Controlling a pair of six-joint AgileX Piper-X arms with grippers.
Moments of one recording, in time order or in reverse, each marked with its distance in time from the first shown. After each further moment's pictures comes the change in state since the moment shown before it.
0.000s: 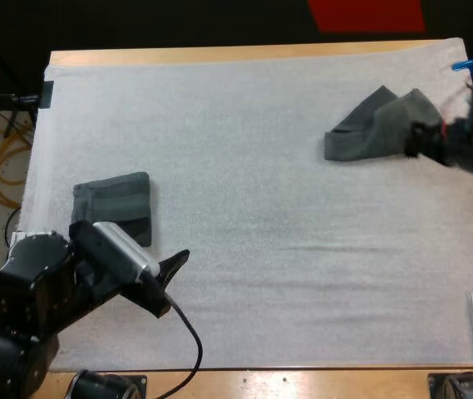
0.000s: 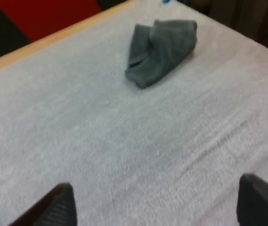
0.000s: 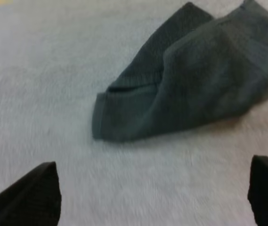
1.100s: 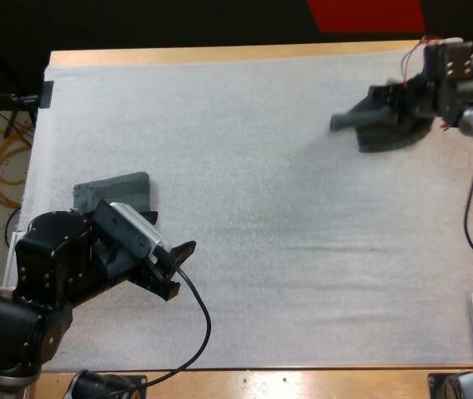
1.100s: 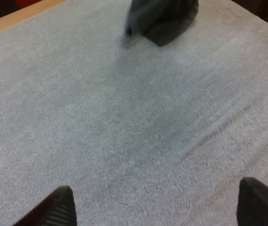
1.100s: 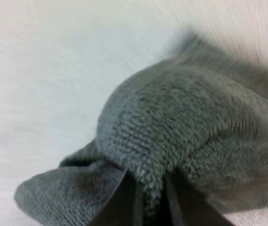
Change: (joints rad) left arm 0.000 0.085 0.000 0.003 0.000 0.000; right arm 0.033 0.433 -0.368 -0.012 0.008 0.007
